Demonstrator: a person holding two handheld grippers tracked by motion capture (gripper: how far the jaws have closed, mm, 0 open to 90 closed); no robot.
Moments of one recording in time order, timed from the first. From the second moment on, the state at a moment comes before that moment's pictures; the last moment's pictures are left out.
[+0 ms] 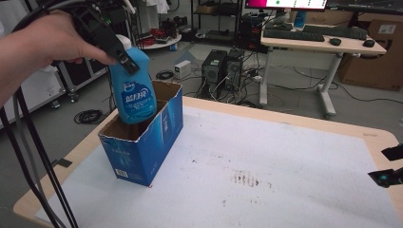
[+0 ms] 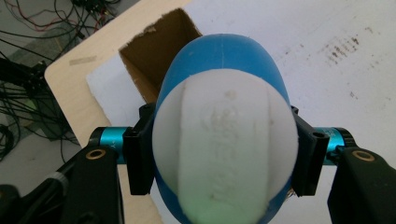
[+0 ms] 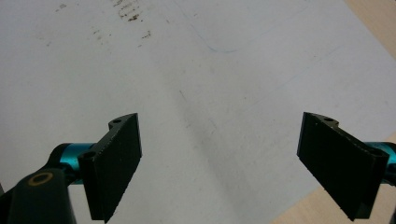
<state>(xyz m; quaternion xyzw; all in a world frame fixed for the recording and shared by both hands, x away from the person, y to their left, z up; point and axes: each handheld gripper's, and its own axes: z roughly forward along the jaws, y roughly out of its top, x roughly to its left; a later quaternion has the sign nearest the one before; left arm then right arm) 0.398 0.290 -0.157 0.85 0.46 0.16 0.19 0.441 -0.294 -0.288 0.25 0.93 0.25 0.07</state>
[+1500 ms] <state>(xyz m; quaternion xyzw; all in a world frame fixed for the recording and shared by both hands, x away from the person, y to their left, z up) 0.408 0.289 -0.279 0.86 0.47 0.11 0.13 0.439 -0.293 -0.293 0.26 0.93 0.24 0.06</state>
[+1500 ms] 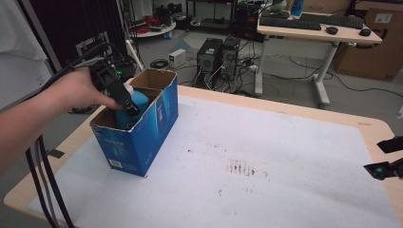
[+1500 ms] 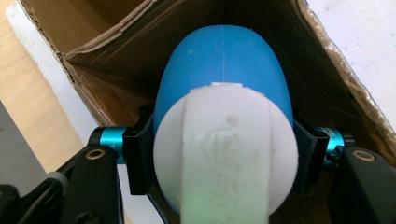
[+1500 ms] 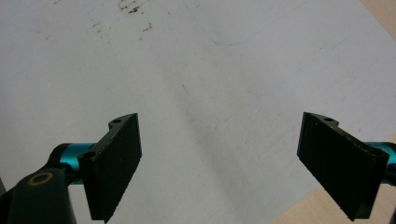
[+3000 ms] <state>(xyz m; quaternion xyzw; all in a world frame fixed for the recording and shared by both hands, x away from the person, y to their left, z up) 0.409 0.280 -0.288 0.88 0.45 0.12 0.11 0.435 -0.292 -0.295 0.25 0.94 0.23 0.06</state>
